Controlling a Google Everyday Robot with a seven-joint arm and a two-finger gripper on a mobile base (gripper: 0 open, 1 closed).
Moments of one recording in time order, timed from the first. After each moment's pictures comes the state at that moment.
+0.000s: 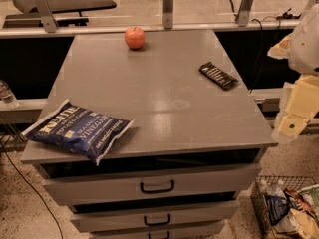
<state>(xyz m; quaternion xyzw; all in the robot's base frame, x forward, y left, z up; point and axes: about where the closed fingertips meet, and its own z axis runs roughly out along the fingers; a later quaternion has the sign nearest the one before) 0.438 -0.216 0.977 -0.60 0.78 -0.04 0.16</state>
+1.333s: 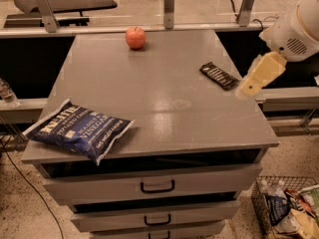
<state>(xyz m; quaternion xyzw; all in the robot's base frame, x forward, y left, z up) 0.553 -0.220 0.961 -0.51 0.81 0.00 0.29</state>
